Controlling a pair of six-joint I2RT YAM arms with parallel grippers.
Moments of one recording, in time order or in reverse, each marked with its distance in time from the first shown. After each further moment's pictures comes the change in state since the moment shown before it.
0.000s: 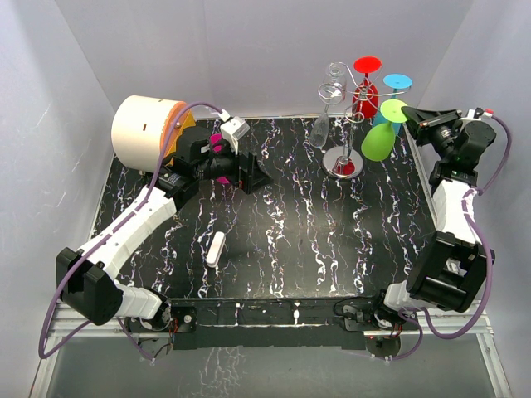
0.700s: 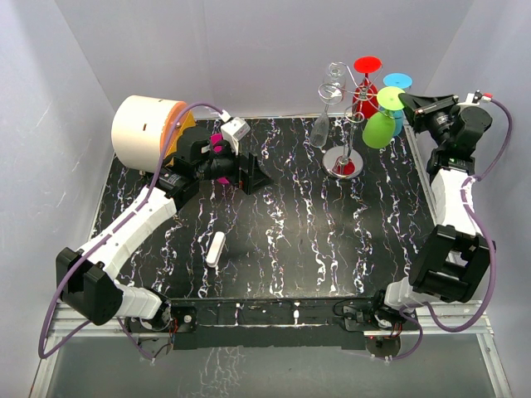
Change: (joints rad) left arm -0.003 0.000 0.000 -0.007 -0.005 0.008; right arm 0.066 0.051 0.122 -0.037 0.076 -0.071
